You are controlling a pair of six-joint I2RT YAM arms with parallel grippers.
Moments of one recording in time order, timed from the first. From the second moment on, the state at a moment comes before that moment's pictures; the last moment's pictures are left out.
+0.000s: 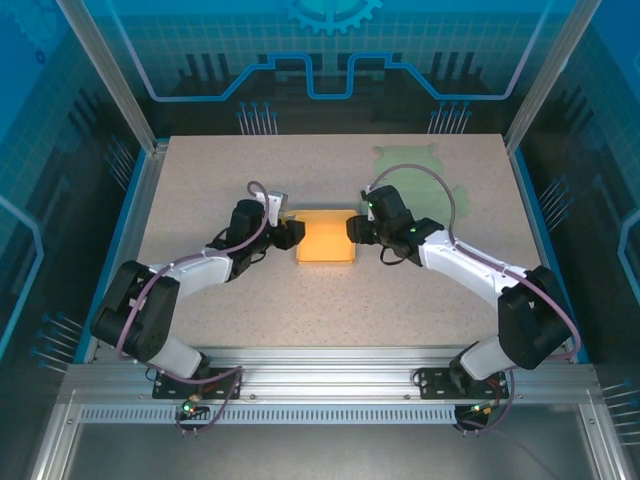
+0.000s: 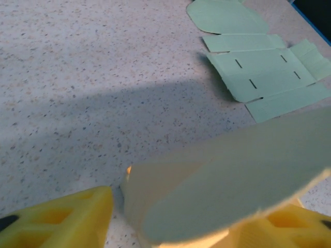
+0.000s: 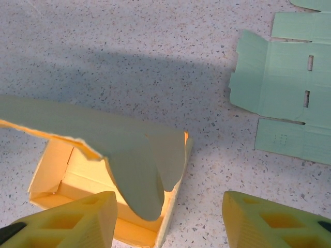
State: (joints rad) left arm -0.36 1.53 0.72 0.29 0.22 -0.29; right arm 0.58 1.49 1.03 -0.33 0.10 0.37
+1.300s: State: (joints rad) left arm -0.42 1.55 0.82 0.21 0.14 -0.35; right arm 0.59 1.64 1.08 -0.23 0.15 0.32
